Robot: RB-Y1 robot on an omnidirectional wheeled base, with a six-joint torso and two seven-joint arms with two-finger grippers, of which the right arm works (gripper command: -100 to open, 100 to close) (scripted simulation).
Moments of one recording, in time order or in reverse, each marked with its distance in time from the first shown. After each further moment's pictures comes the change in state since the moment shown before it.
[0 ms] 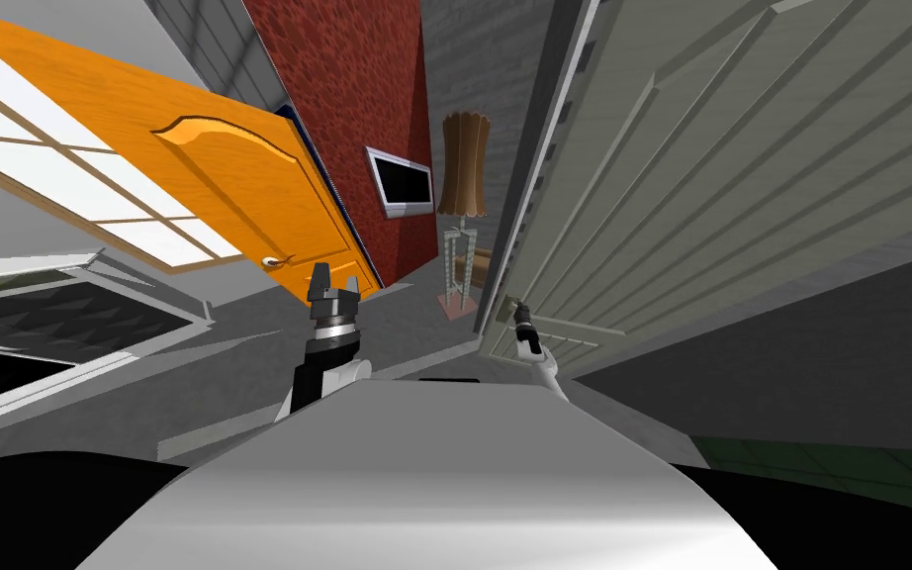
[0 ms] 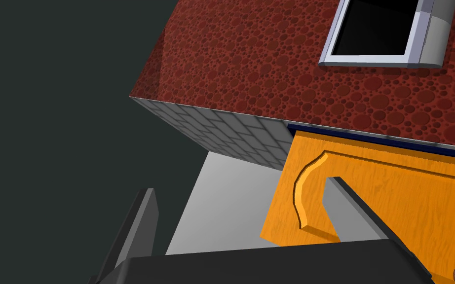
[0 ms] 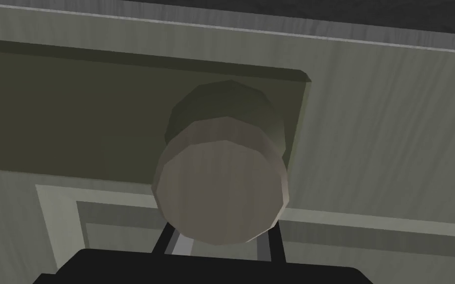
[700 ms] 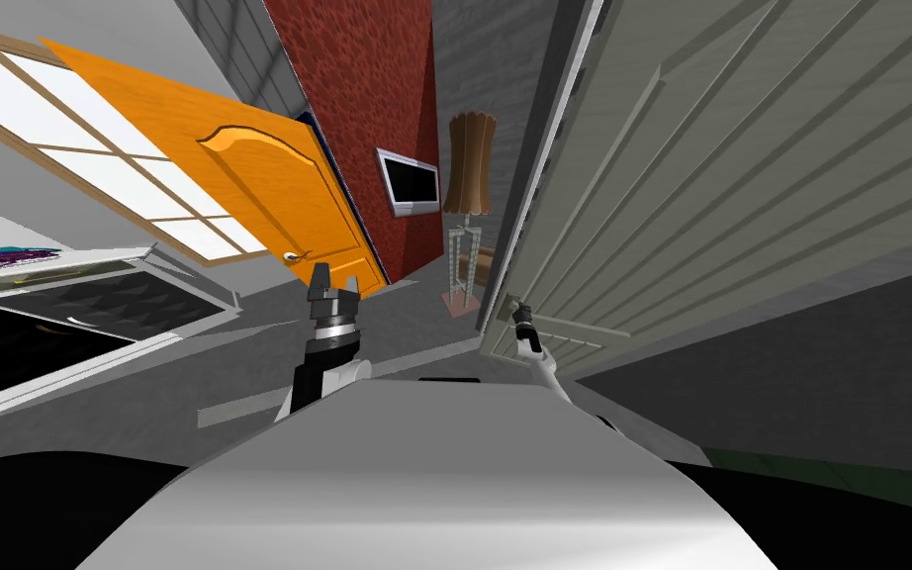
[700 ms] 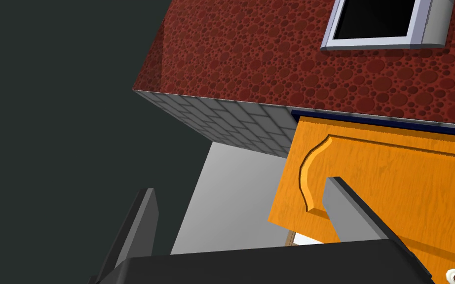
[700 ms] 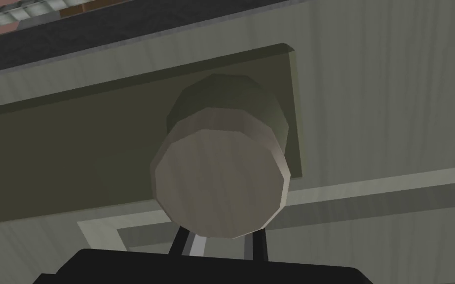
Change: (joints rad) arm -0.030 -0.022 0.031 0.054 -0.156 -0.006 -0.171
